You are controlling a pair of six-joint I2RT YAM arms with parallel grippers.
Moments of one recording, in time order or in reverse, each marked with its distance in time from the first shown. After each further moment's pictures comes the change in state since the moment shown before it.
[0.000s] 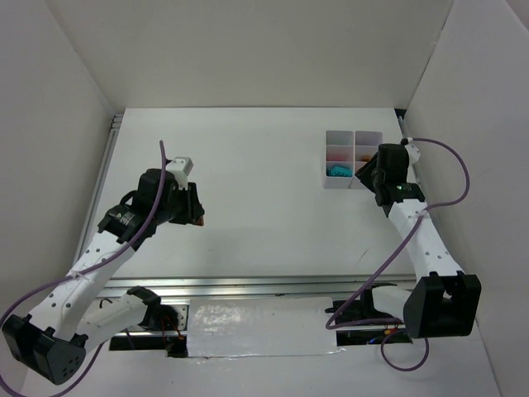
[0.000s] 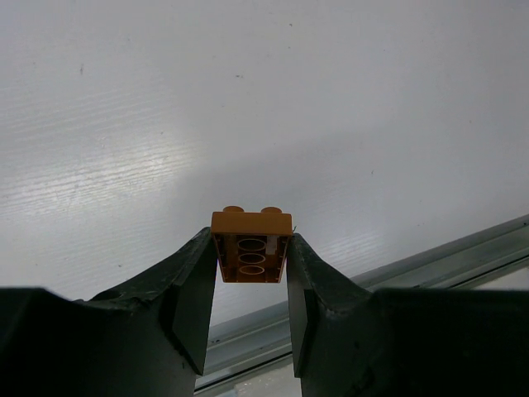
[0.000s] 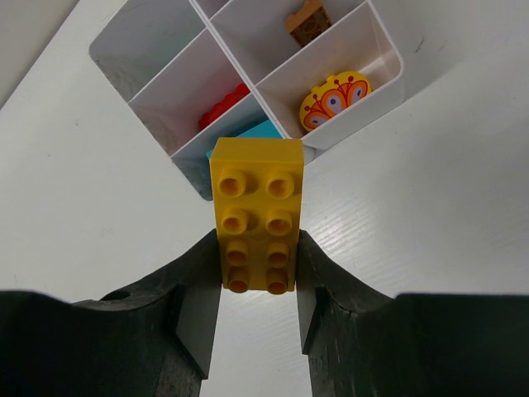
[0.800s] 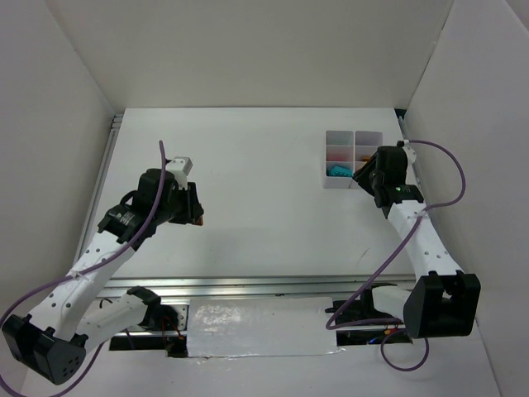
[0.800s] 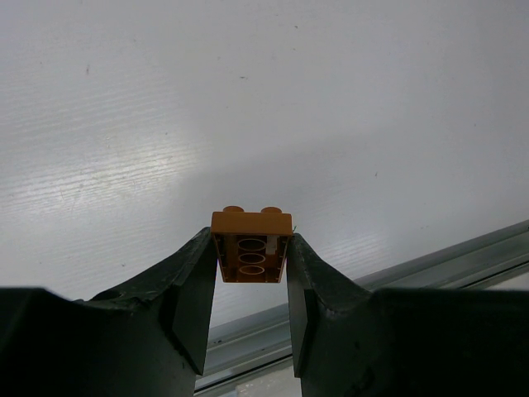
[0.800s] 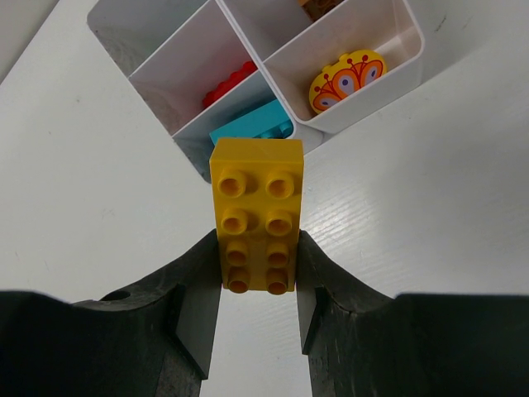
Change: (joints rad) left arm 0.000 0.000 0.000 0.000 -0.018 -0.001; right arm 0.000 0.000 -0.023 0.008 -0.058 -0.010
